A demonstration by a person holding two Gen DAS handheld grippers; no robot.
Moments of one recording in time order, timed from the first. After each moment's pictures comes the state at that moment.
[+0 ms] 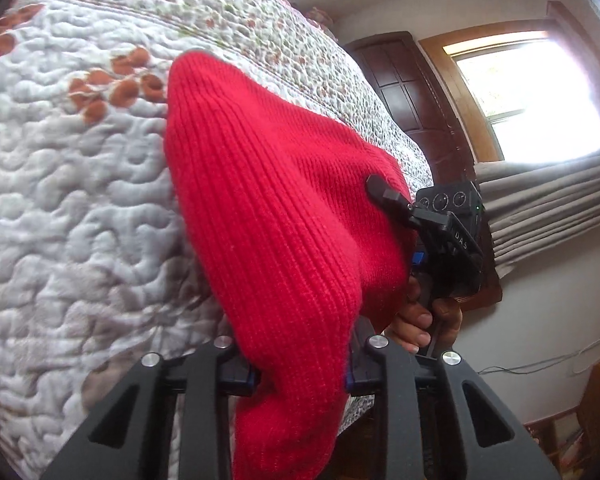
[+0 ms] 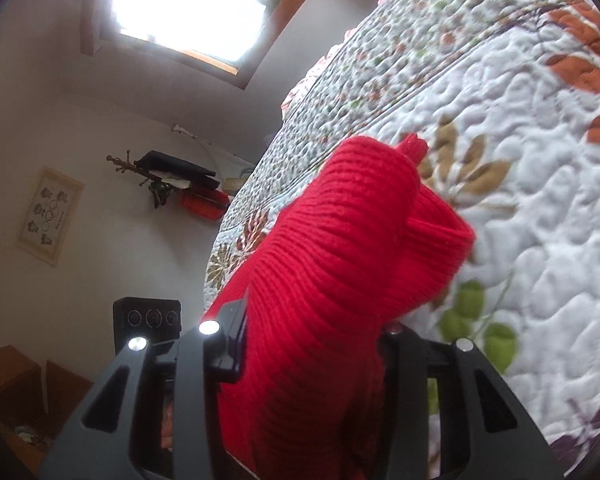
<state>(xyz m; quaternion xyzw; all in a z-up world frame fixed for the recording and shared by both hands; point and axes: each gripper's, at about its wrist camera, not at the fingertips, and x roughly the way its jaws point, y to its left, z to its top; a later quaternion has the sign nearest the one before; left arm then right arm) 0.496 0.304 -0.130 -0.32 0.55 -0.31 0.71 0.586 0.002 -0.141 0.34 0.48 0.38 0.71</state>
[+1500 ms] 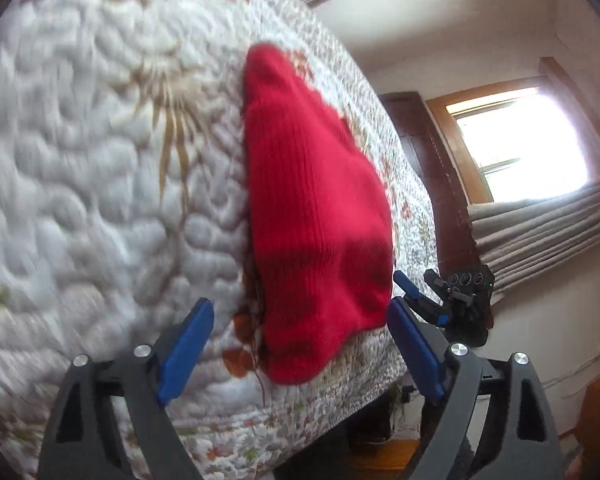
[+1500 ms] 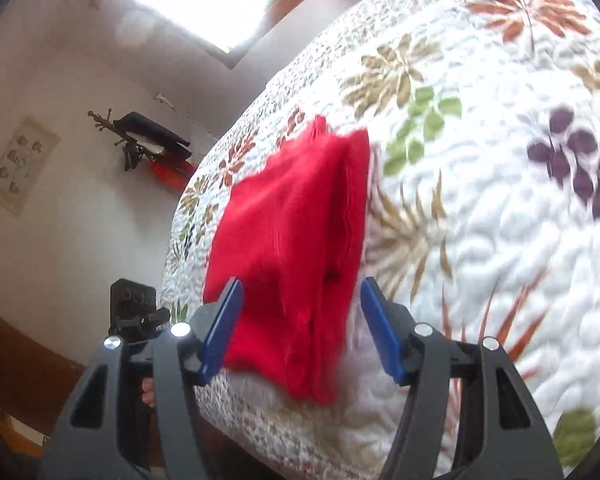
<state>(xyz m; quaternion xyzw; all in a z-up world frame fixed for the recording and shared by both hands) 0.345 0.407 -0.188 -0.39 0.45 -0.25 0.76 0.414 -0.015 -0.121 0.25 0.47 0.34 0.78</state>
